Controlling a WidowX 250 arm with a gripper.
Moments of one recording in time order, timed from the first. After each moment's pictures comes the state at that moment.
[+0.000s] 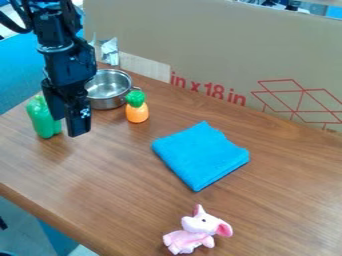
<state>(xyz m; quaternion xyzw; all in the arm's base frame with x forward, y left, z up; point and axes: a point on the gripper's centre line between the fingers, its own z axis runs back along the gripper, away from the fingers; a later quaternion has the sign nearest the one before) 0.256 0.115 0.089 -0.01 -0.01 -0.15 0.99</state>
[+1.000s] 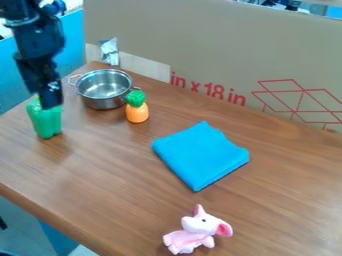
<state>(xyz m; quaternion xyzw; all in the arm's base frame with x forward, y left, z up) 0.259 0.165 0.114 0.02 -0.05 -0.16 0.99</state>
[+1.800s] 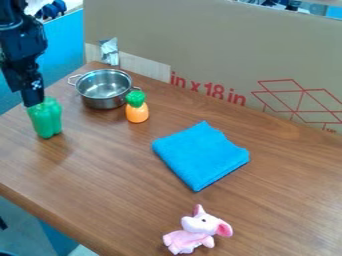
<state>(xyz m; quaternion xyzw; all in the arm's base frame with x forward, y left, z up) 0.268 0.205 0.098 0.03 -0.04 -0.14 0.99</state>
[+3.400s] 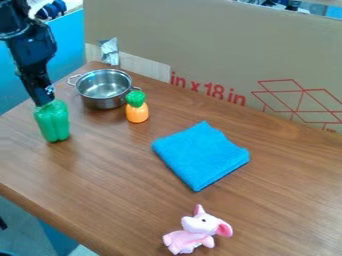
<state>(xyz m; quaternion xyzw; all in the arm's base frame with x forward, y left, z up) 0.282 0.172 0.095 -0.01 -0.10 -0.16 0.98</state>
